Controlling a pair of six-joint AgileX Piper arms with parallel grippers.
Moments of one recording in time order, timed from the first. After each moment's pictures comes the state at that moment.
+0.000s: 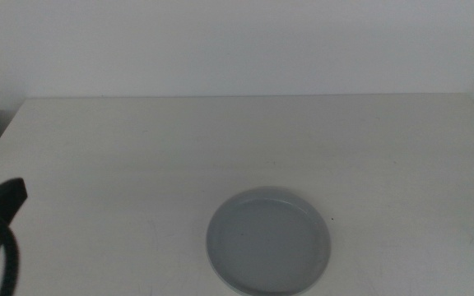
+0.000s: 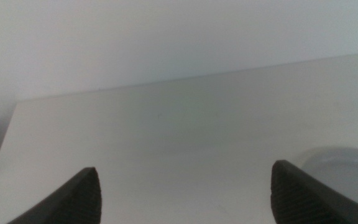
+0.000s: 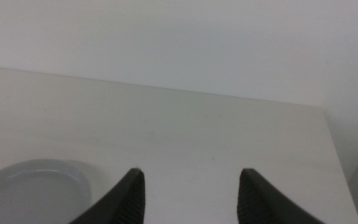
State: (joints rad) left arm -0.08 0.43 -0.50 -0.32 0.44 0.30; right arm 0.07 0.34 -0.55 0.18 0.57 -0.17
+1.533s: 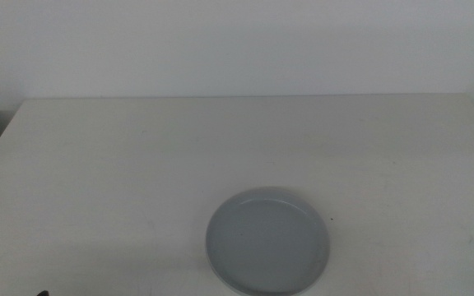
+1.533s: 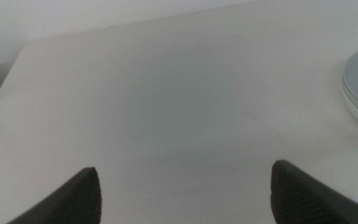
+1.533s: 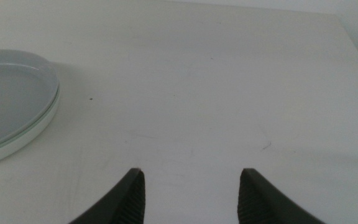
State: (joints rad) left arm -0.08 -0.01 0.03 -0.24 0.34 0.30; right arm 0.07 -0.01 0.02 0.17 0.42 -0.17
